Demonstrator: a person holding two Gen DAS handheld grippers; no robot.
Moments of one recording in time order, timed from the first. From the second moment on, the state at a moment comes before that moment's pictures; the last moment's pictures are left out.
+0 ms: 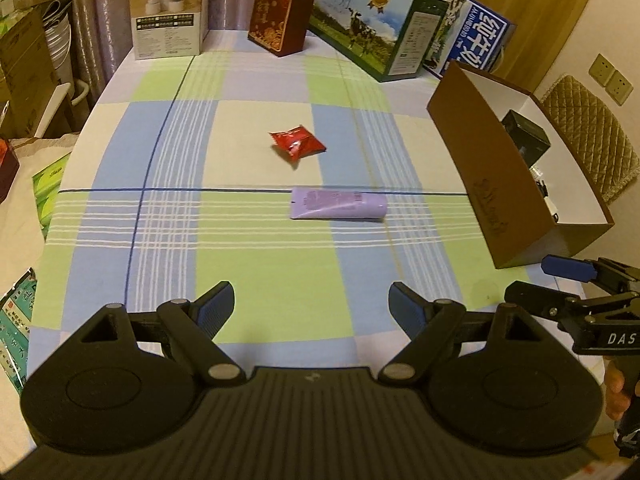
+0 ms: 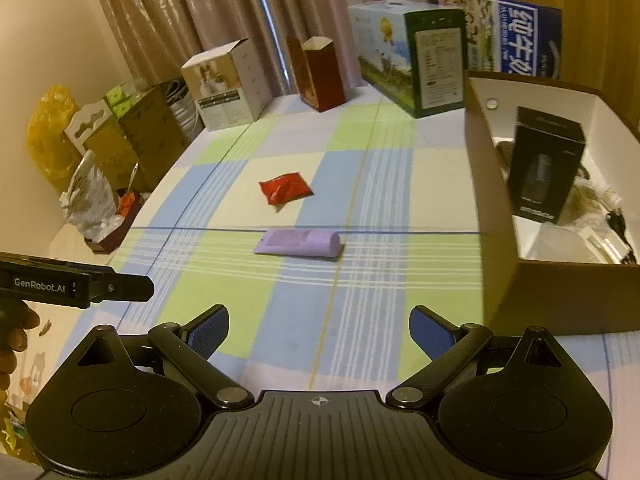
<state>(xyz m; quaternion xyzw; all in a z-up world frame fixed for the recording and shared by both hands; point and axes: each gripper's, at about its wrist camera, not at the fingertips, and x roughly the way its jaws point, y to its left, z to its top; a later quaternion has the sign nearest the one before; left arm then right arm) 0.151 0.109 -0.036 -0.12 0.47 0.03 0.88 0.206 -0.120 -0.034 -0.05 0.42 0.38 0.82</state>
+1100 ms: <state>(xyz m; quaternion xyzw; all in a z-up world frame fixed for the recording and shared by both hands) 0.226 0.162 -0.117 -0.13 0.53 0.06 0.84 0.284 0.023 -0.123 -0.26 0.38 0.46 0.76</state>
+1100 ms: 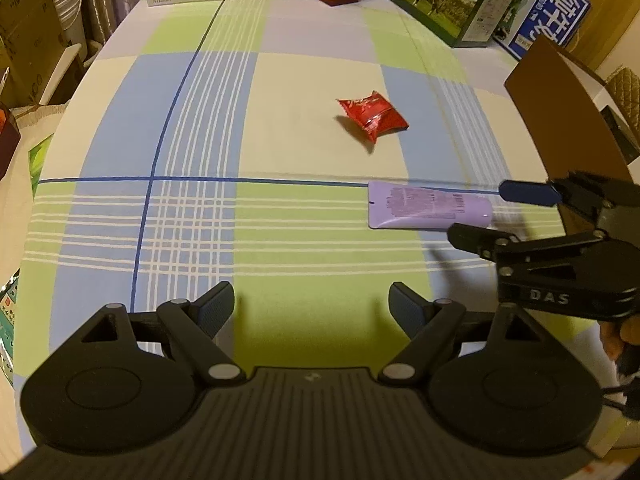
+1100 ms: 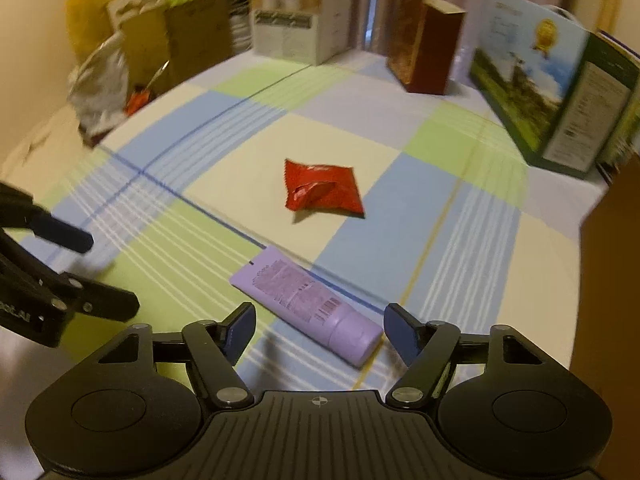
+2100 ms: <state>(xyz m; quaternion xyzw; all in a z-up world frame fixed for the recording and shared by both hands) 0.247 0.164 -0.130 -0.11 0.53 0.05 0.84 0.264 0.006 -0.140 -0.22 0.40 0.47 0.75</state>
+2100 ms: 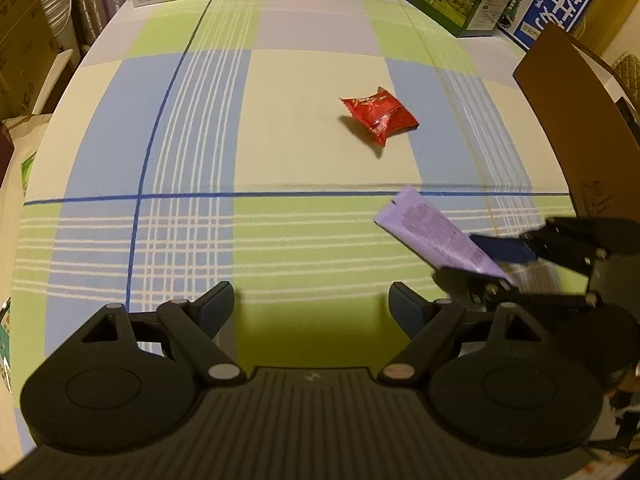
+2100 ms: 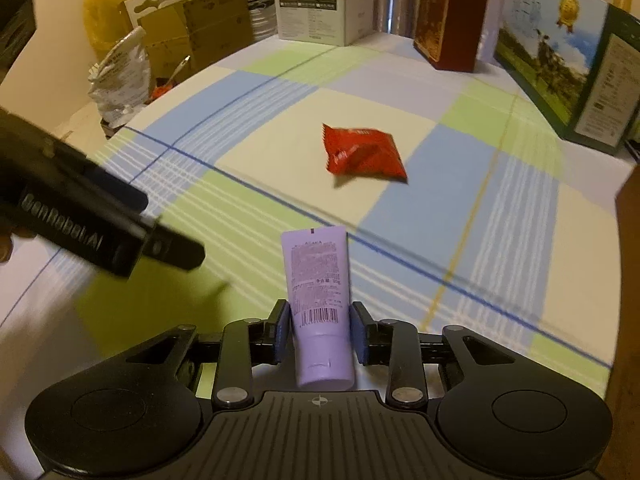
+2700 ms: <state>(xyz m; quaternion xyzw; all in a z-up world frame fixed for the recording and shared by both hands) 0.296 0.144 -0.122 -0.05 0.49 0.01 0.87 0.337 -0.037 -0.125 -0.09 0.38 0.32 0.86</state>
